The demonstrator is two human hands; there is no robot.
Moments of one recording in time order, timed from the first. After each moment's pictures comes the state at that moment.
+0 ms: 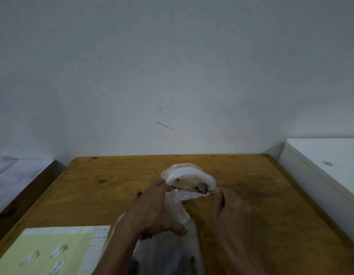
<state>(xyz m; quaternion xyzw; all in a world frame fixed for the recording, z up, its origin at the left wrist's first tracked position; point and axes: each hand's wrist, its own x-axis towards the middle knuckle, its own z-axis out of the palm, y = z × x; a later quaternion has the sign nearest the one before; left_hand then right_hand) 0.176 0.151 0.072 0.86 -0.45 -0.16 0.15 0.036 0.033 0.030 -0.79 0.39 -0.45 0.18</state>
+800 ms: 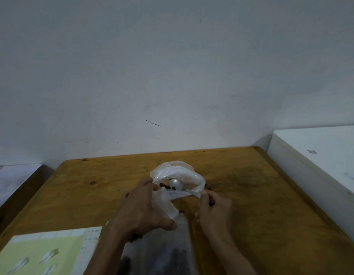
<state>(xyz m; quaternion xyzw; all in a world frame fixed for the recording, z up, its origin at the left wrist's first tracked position) 0.177 0.154 0.065 0.87 -0.42 -0.16 0.19 0.039 0.039 0.024 -0.68 0.48 -0.35 0.43</state>
